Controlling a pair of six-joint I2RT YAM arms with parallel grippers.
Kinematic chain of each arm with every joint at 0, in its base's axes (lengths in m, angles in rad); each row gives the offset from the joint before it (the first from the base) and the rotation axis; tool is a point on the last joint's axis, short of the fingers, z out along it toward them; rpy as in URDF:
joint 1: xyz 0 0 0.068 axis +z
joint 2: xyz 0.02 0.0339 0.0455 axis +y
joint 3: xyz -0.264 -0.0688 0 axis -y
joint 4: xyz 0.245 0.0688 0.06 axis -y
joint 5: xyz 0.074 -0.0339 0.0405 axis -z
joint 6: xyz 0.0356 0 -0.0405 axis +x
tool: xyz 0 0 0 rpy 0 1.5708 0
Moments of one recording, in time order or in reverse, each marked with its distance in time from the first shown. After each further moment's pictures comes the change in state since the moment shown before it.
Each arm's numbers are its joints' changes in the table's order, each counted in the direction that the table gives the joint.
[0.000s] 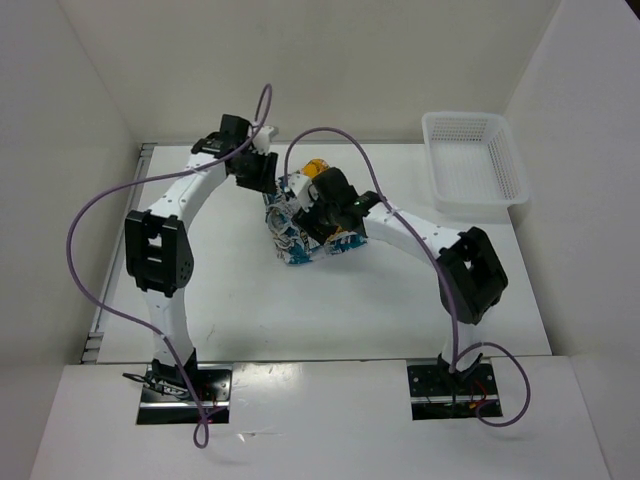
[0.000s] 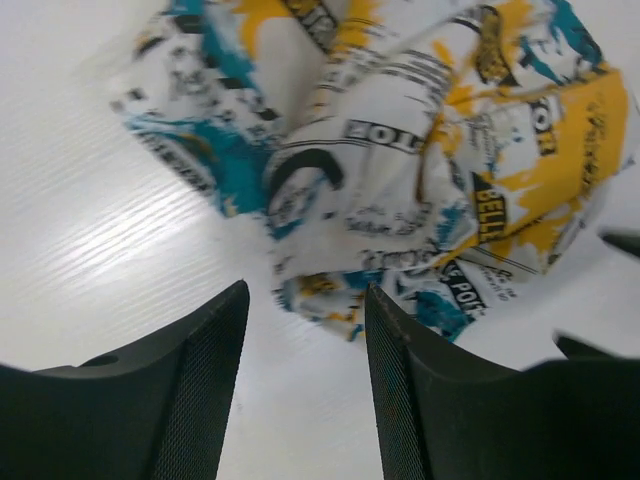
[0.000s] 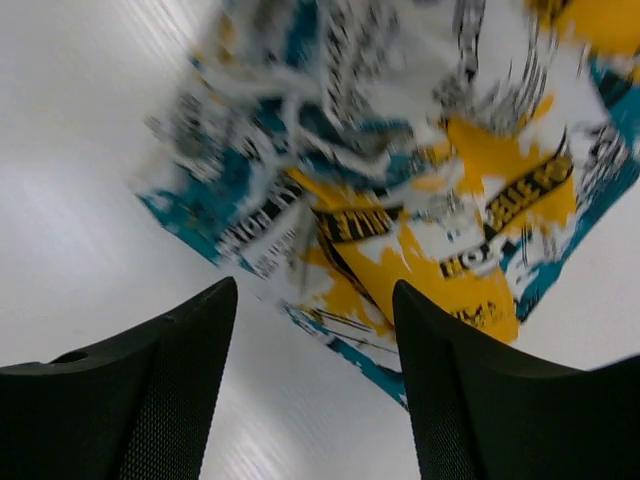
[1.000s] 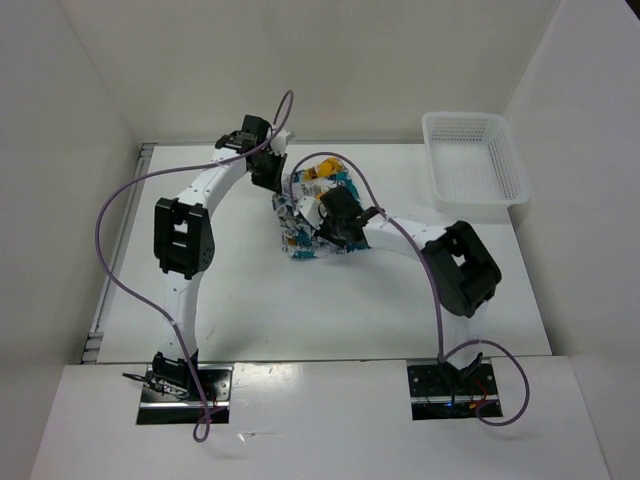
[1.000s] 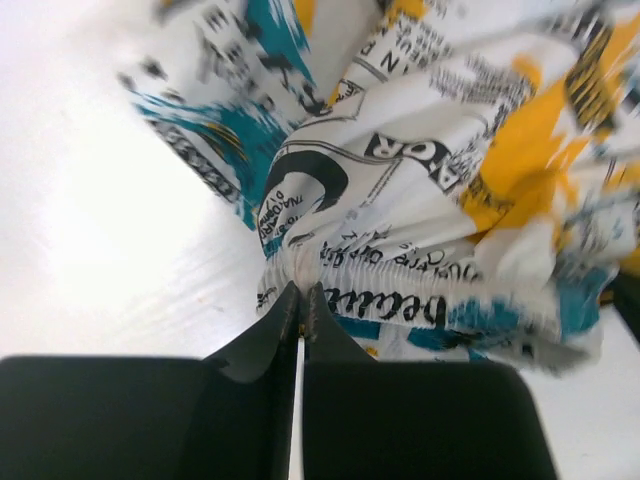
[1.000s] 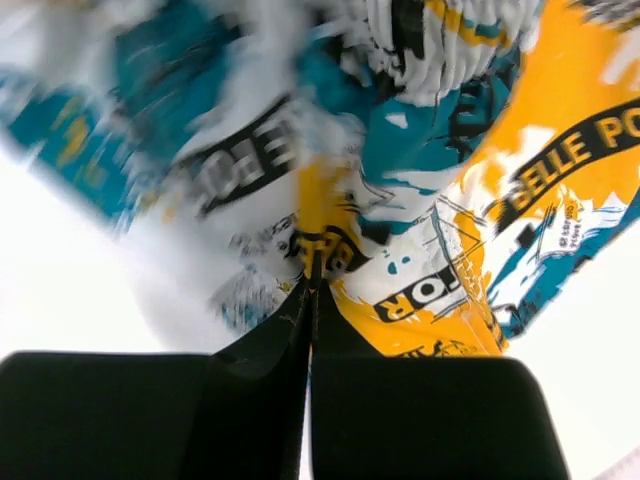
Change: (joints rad) left arm -0.051 0.252 0.215 -0.061 -0.048 0.017; right arm -0.051 0.116 -0.148 0.131 0.117 -0.204
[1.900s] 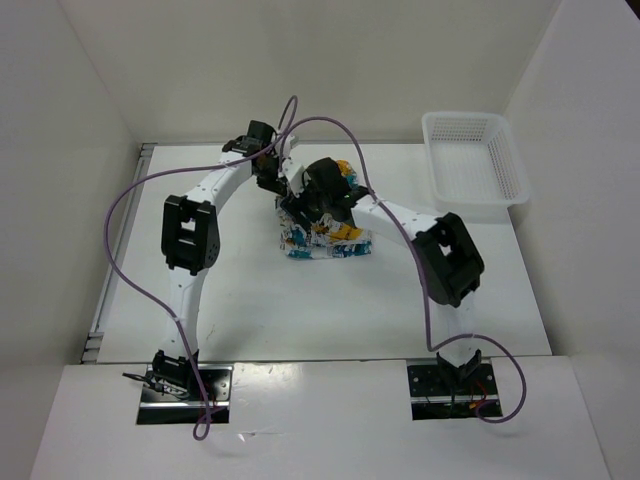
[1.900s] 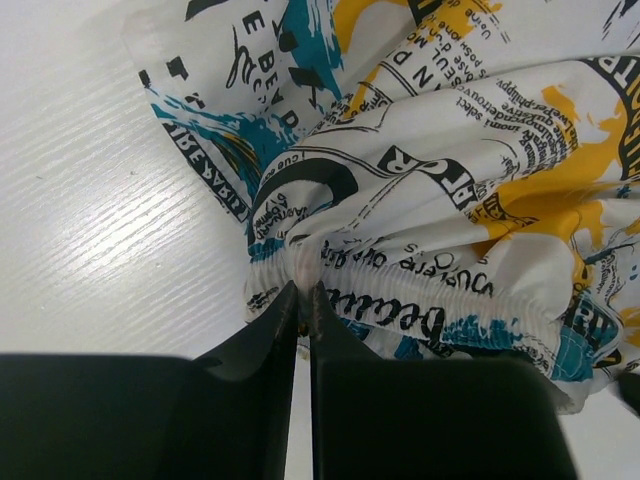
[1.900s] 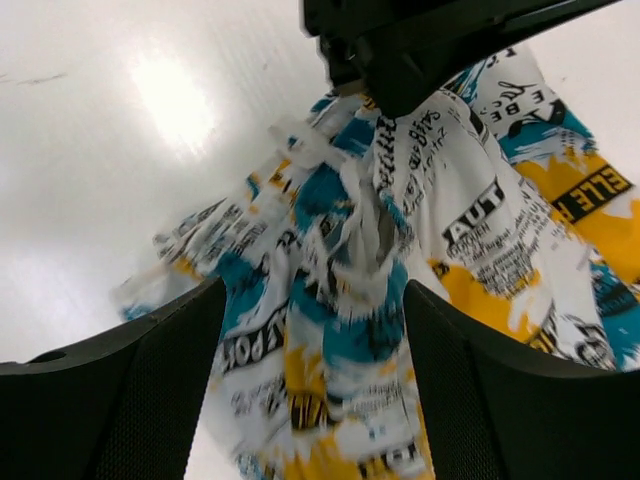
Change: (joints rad) left arm -0.010 0.078 0.059 0.062 0.044 0.001; right arm 0.002 0.013 0.195 0.093 -0.216 0.185
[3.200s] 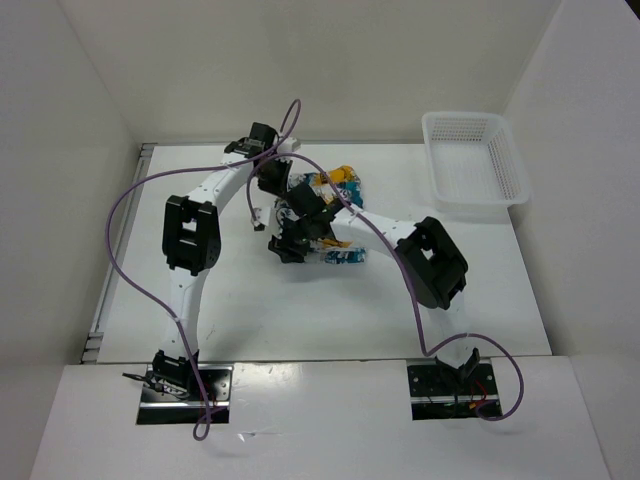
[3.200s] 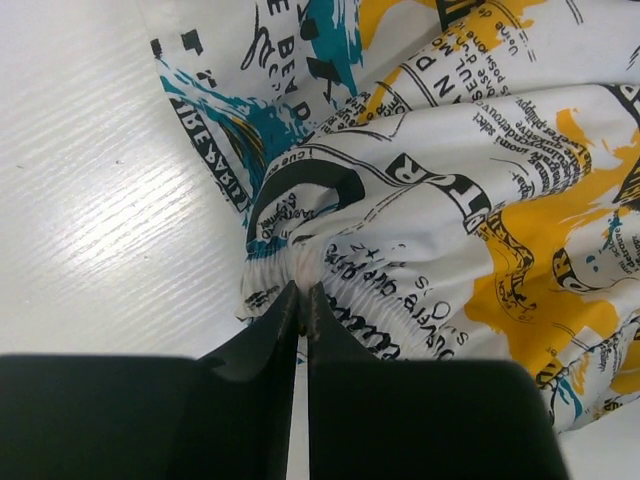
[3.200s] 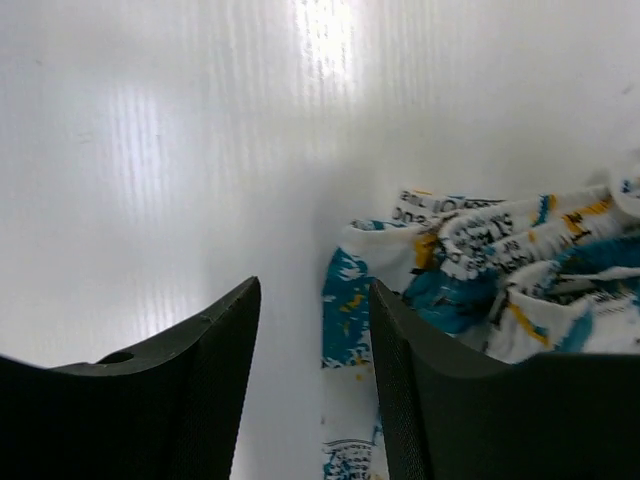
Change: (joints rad) left arm -0.009 0.000 -0.013 -0.013 -0.012 0.000; right arm 0.116 0.126 0.076 -0.251 -0.252 -0.242
